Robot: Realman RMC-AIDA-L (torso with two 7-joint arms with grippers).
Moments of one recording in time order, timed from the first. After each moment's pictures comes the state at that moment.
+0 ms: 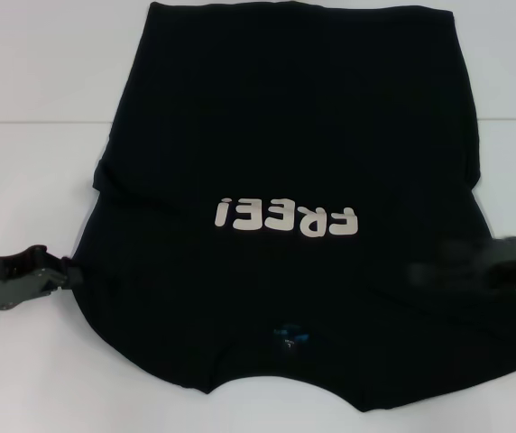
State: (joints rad) left arm -0.58 -1.90 0.50 0.49 2.36 1.33 -2.46; right arm 0.46 2.08 -0.82 -0.88 -2.11 -1.37 1.86
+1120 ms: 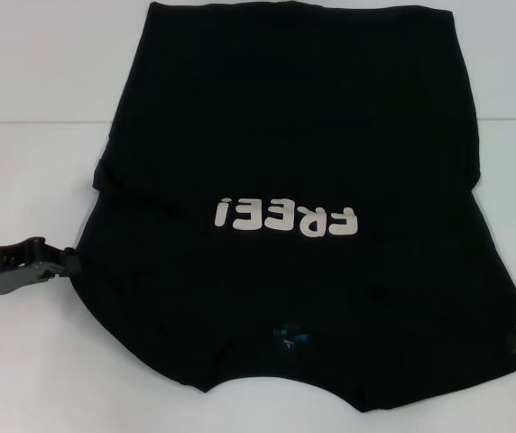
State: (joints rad) left arm -0.58 -1.91 0.50 0.54 2.35 1.36 -2.36; right arm 0.65 2.02 -0.73 -0.96 -2.81 -1.63 2.59
